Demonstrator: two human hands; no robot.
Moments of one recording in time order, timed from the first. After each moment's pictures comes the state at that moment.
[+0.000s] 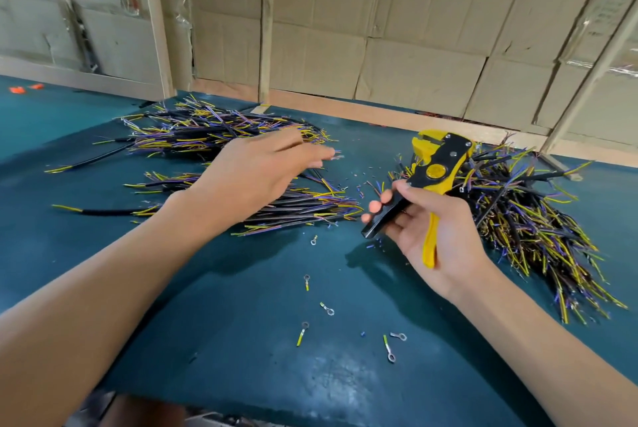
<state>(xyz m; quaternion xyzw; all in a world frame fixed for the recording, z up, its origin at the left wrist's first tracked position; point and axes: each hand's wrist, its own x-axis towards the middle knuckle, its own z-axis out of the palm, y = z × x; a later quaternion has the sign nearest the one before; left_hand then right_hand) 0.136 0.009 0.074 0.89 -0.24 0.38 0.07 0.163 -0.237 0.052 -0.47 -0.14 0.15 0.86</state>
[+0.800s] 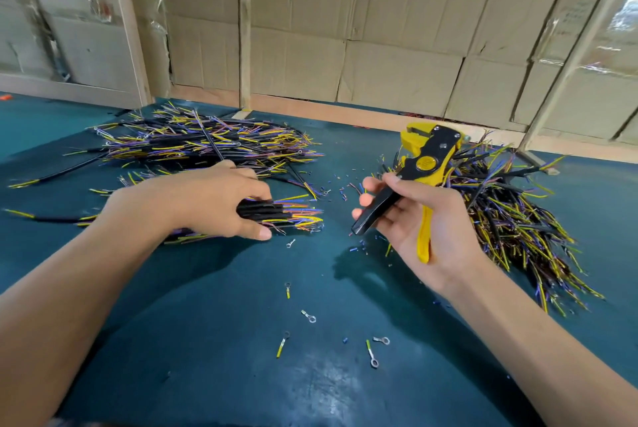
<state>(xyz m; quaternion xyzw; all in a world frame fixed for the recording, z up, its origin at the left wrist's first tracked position) 0.153 0.038 0.071 0.99 -0.12 -0.03 0.00 0.161 -0.248 0.066 -0.46 -0.14 0.15 0.86</state>
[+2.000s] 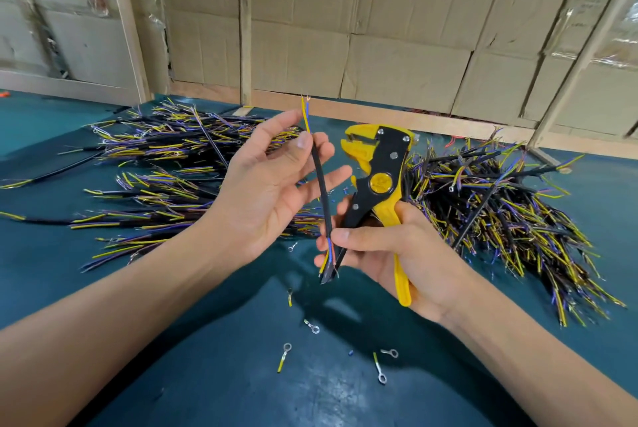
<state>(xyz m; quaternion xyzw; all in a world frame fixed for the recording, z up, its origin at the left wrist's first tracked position) 0.138 -0.051 0.071 0.42 -0.16 0.11 0.89 0.141 -0.224 0.057 -0.55 -0.22 0.23 0.77</state>
